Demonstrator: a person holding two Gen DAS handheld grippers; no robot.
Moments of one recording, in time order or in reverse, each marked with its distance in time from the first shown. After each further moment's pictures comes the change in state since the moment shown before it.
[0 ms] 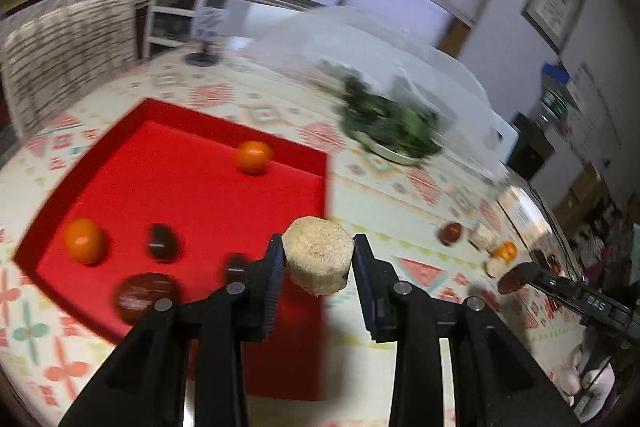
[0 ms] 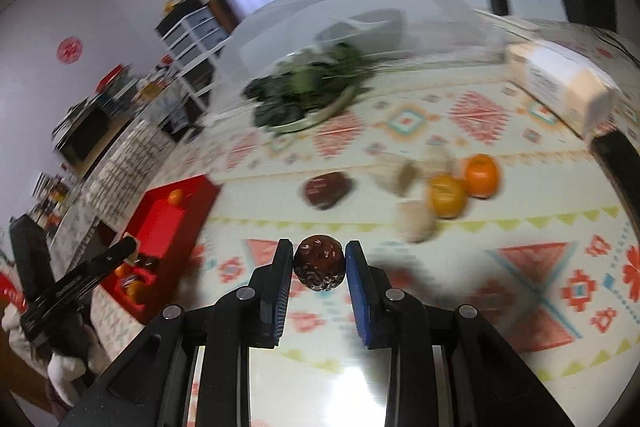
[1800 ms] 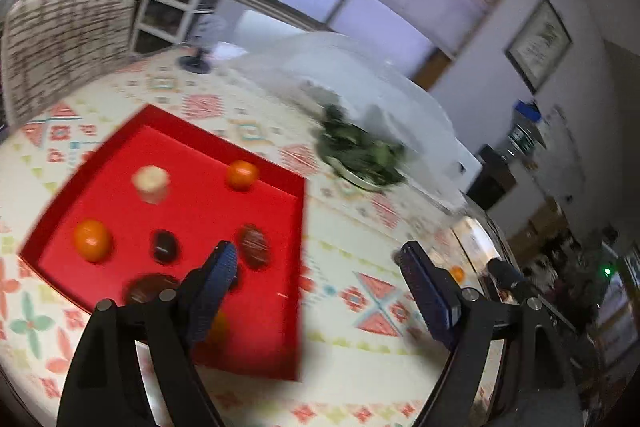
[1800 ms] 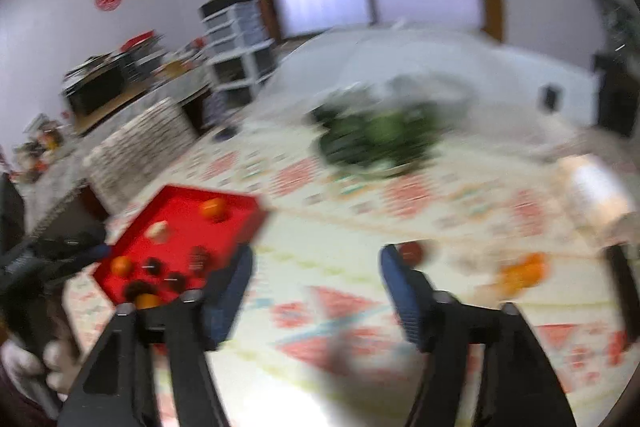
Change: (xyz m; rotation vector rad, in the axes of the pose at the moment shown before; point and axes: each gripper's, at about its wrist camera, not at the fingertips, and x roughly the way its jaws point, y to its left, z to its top) left arm -0.039 0.000 0.006 -0.080 -0.020 -0.183; right arm -0.020 0.069 0.011 -0.237 -0.182 -0.182
